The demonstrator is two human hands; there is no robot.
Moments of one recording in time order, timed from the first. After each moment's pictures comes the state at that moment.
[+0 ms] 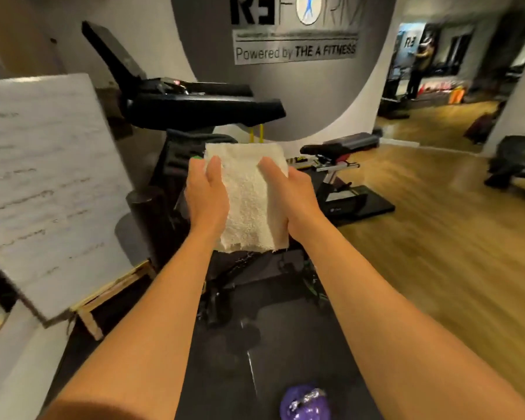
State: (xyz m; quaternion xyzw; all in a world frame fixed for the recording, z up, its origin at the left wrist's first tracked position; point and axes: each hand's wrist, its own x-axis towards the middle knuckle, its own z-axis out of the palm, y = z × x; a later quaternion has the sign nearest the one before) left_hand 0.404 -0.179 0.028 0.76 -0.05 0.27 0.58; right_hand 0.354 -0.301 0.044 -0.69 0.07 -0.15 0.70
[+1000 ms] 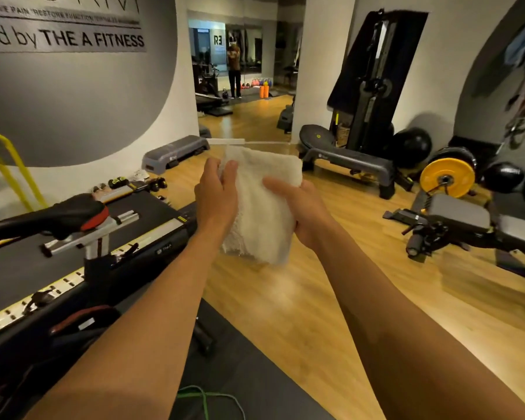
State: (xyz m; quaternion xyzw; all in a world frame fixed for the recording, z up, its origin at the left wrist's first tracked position) left_hand 0.614 -0.918 0.008 0.72 -0.32 0.04 0.62; right_hand 0.494 -1.000 0.021 -0.60 0.24 -0.30 0.70
